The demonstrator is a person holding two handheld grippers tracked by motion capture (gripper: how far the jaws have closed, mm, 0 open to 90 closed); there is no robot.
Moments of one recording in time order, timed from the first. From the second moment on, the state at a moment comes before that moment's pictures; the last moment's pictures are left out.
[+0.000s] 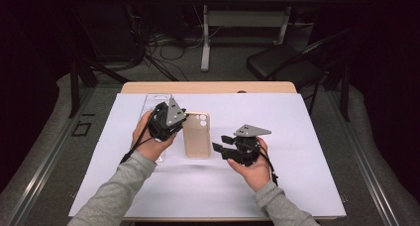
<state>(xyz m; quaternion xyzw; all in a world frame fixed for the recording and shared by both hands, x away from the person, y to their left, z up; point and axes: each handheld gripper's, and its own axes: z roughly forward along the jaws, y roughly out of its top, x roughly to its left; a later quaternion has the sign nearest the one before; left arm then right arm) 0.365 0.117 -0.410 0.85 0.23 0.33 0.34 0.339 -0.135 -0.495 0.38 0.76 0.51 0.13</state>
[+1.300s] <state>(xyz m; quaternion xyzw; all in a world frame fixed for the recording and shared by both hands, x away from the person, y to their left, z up) 0.386 0.139 -0.391 0.84 0.25 0.33 0.35 0.344 -0.137 -0.499 0.38 0.77 0.49 0.14</state>
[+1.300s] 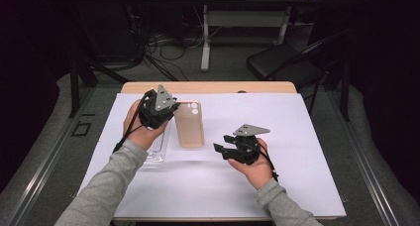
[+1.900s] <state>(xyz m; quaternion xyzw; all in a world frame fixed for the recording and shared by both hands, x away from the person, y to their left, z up) 0.400 0.146 -0.377 0.83 0.26 0.33 0.36 0.340 -0.145 -0.497 0.37 0.77 0.49 0.16</state>
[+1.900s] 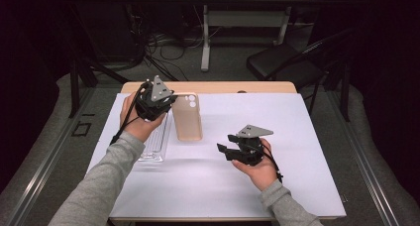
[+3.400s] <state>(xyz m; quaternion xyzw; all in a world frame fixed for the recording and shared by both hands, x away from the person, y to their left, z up) 0.448 0.159 -0.366 0.82 0.30 0.34 0.34 0.341 -0.165 -0.499 0.39 0.76 0.48 0.19</state>
